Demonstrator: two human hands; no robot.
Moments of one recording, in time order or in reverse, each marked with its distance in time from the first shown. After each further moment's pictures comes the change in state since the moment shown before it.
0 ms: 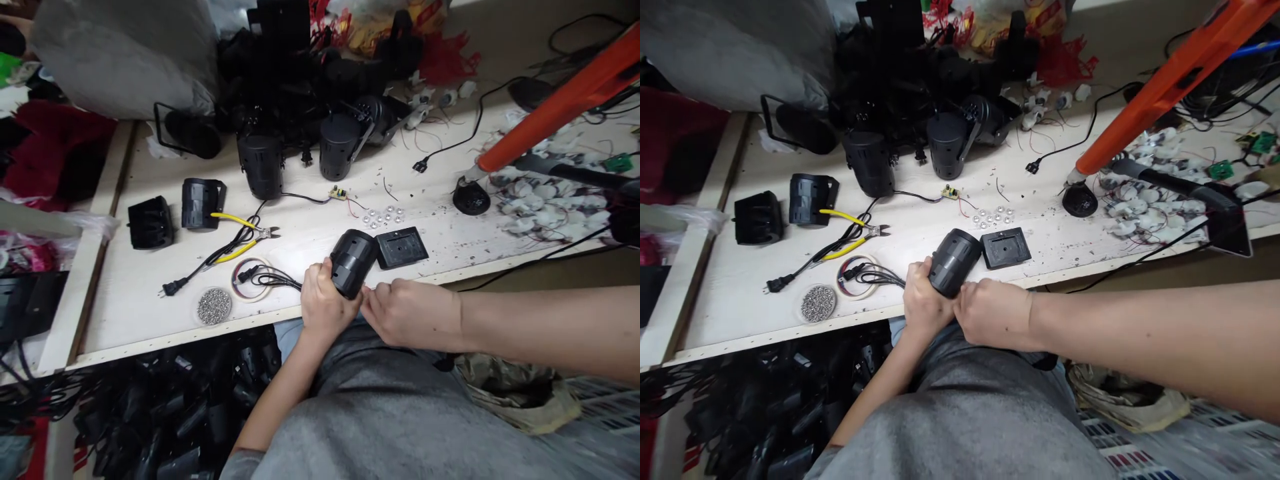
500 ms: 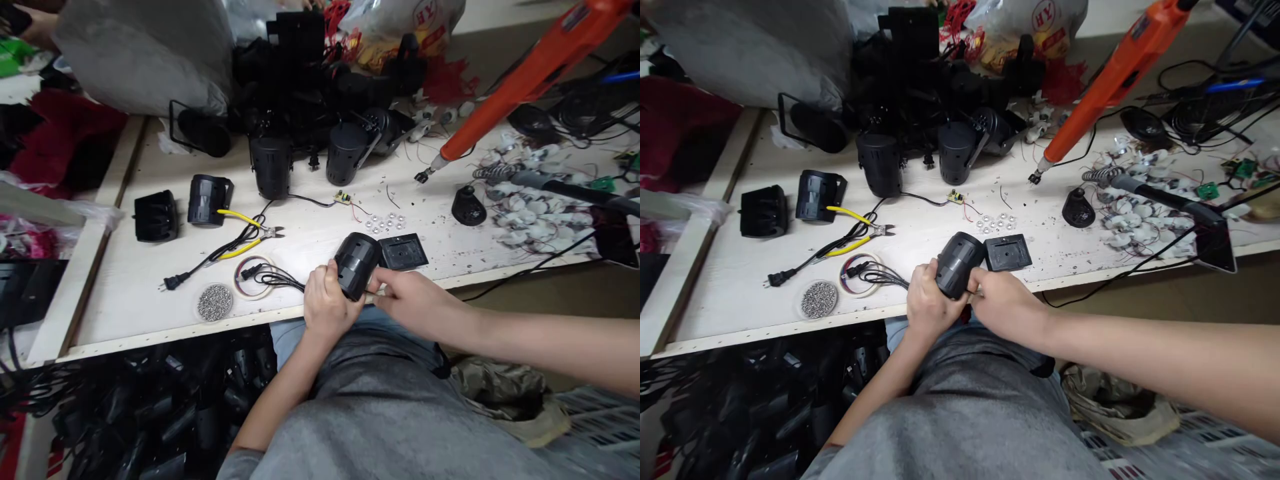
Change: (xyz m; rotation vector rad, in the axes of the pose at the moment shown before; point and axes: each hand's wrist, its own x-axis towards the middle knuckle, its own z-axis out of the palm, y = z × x) left_hand -0.002 0.002 0.003 0.037 0.044 0.032; right_hand 0.002 0.000 0.007 0.717 0.038 0.689
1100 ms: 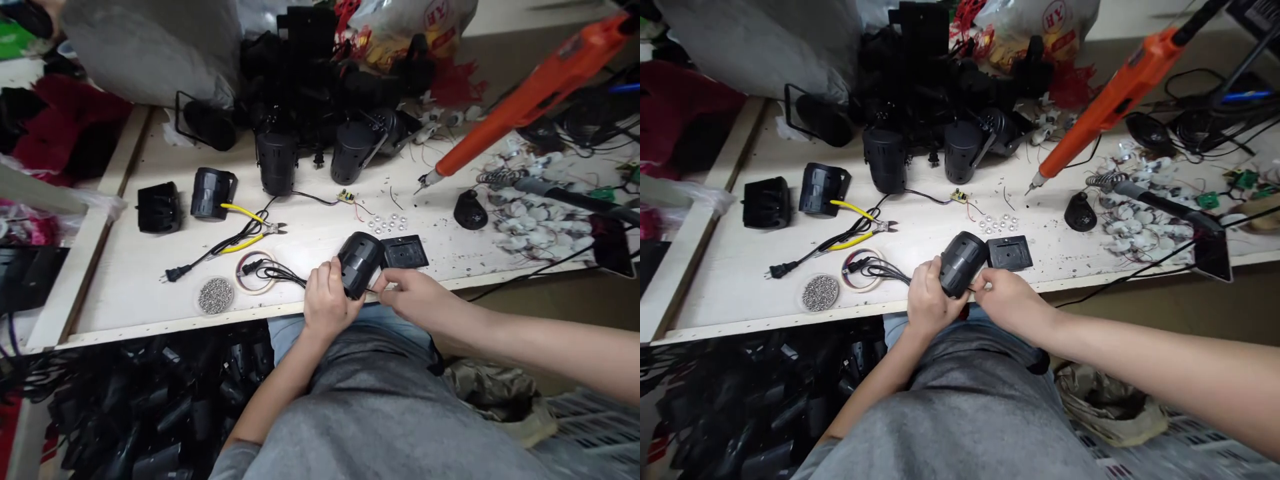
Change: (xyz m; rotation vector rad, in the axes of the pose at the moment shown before) left_hand 0.001 0.000 -0.002 0.013 -0.003 0.056; right_hand 0.000 0.000 -0.004 0.259 -0.026 0.208
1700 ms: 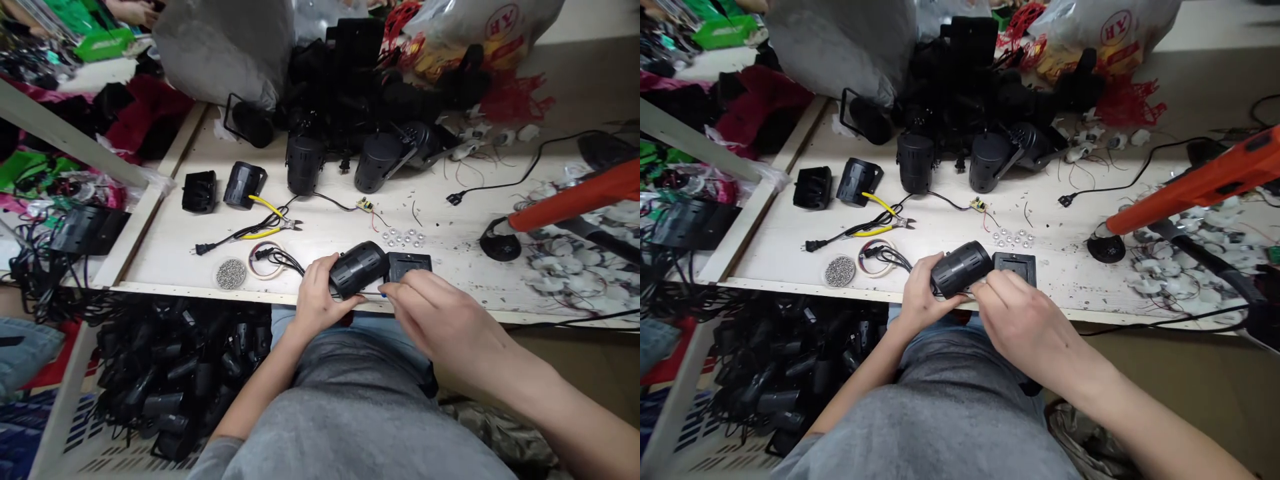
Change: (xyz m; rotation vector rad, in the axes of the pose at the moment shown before) left_hand 0.008 -0.007 -0.018 -0.230 -0.114 -0.196; right_hand -0.015 0.033 -0.023 -0.406 0.587 -1.075
